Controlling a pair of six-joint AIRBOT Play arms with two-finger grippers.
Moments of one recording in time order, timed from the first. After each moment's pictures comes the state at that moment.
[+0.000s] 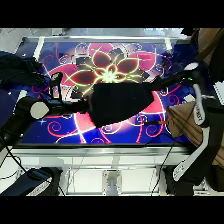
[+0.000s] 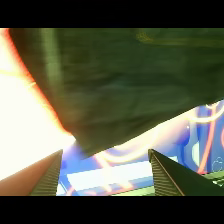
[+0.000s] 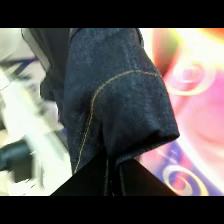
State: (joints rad) left arm -0.40 -0.91 0.93 1.36 -0.98 -1.92; right arm -0.24 -1.99 1.88 -0.68 1.66 1.18
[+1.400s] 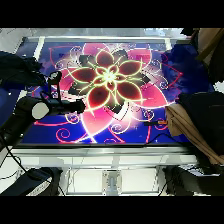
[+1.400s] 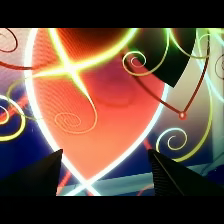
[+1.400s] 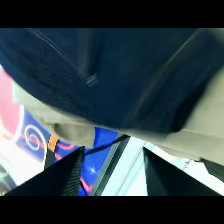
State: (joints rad) left arm -0.40 -0.91 0.93 1.46 -0.98 -1.91; right arm -1.51 -1.08 1.36 -1.13 1.78 1.40
